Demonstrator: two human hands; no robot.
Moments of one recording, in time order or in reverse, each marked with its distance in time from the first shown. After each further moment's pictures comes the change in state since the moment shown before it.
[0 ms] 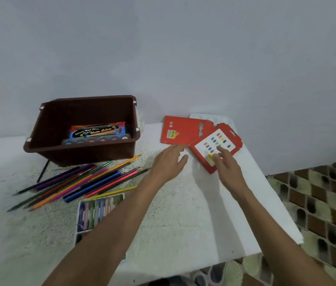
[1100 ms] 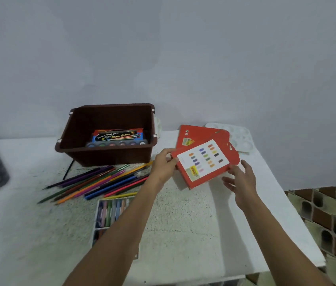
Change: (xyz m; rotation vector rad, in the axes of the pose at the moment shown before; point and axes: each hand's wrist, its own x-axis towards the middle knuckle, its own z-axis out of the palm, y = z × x) left_hand -0.010 -0.011 -0.030 -0.819 0.132 -0.585; right_hand 0.013 -0.006 0.008 0.608 0.141 0.378
